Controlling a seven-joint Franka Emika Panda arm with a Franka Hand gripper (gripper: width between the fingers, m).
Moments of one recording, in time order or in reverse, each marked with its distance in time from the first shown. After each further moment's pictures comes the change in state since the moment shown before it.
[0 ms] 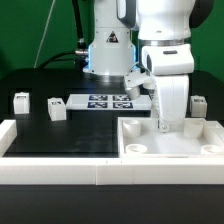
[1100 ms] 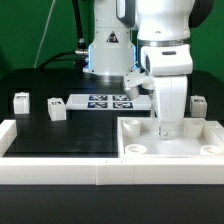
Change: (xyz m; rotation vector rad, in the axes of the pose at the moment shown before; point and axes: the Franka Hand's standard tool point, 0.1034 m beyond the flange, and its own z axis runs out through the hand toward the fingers) arm -0.002 0.000 0.000 0.002 -0.001 0.007
